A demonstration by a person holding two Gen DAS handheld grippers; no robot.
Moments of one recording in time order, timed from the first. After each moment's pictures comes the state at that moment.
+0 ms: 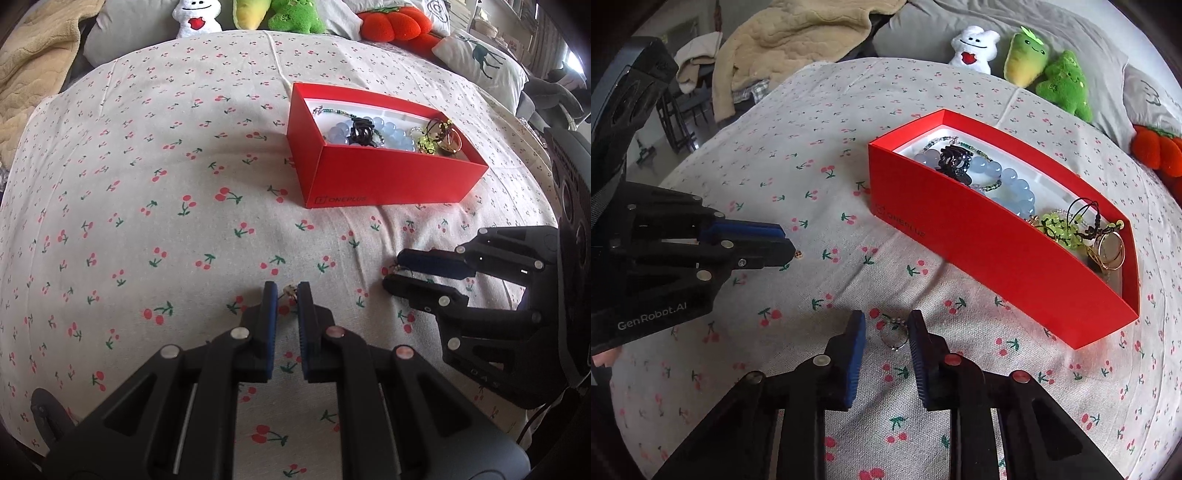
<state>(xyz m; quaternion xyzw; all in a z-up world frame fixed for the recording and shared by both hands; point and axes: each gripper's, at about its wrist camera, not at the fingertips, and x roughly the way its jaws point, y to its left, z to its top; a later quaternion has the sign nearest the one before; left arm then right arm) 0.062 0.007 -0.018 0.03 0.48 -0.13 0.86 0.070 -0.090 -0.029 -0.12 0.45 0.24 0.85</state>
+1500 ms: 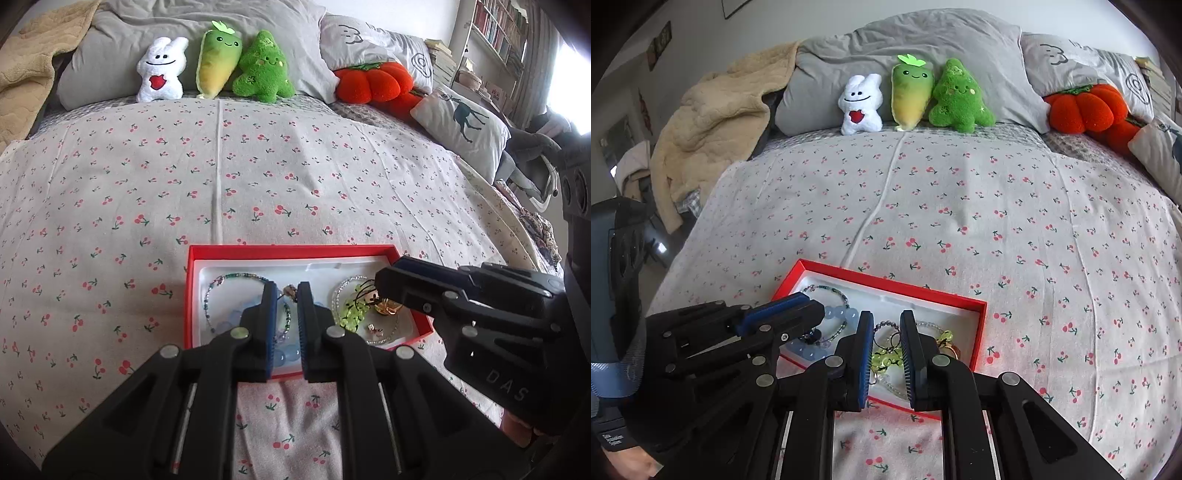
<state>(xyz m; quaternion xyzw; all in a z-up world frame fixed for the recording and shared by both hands) 0.138 -0.066 0.034 -0.04 0.40 -0.18 0.90 0.138 -0.184 0.057 0.03 0.42 0.13 0.90</state>
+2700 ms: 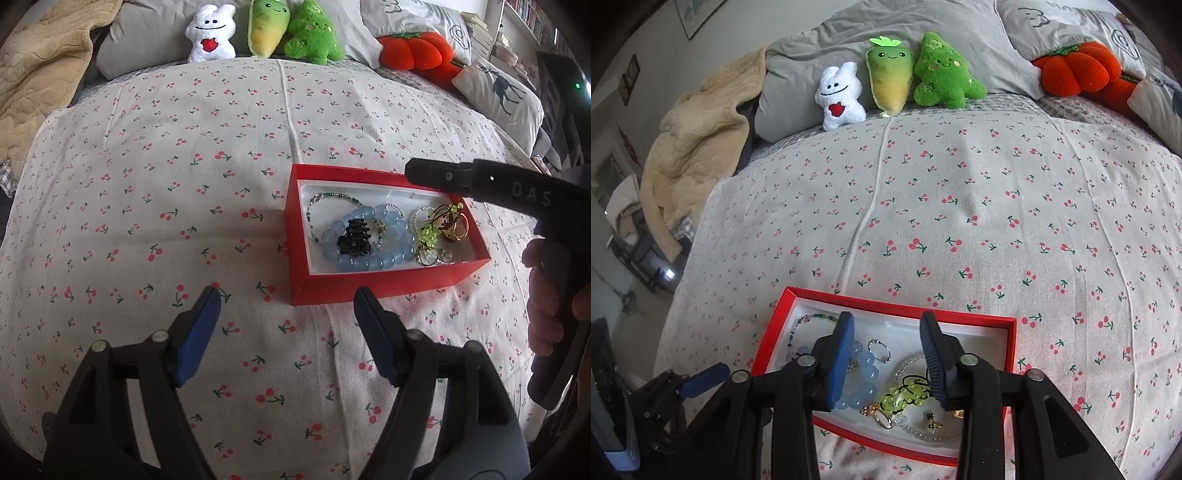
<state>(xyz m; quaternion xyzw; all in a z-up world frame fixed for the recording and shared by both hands) 0.106 -0.017 0.019 0.00 0.47 -0.10 0.88 0.172 -0.183 0.048 0.11 0.43 0.12 0.89</state>
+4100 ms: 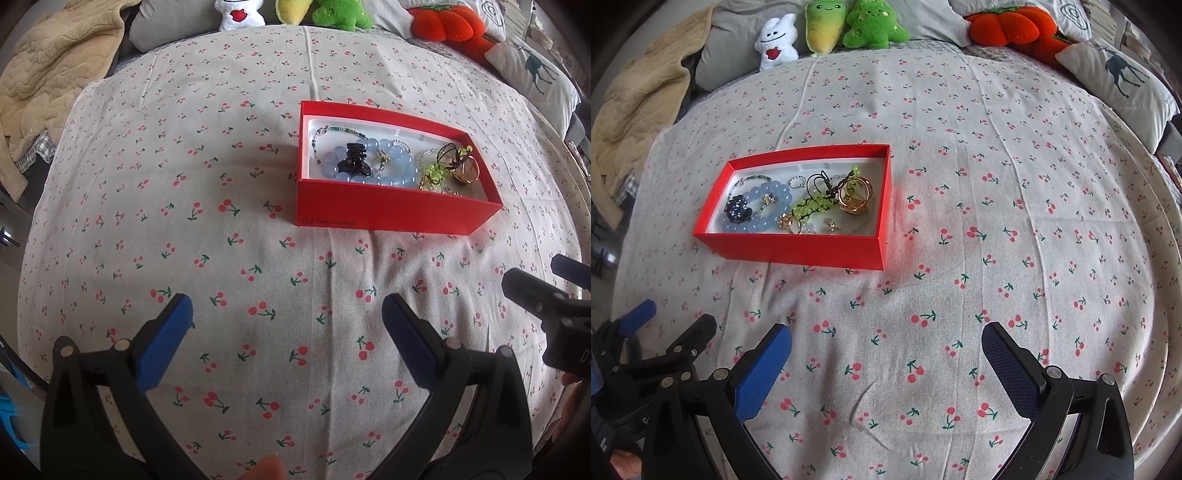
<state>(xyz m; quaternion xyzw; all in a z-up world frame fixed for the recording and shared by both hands) 0.063 -0.036 0.012 0.03 0.52 -0.01 0.85 0.068 -0.210 0.032 0.05 0.55 -0.01 0.83</state>
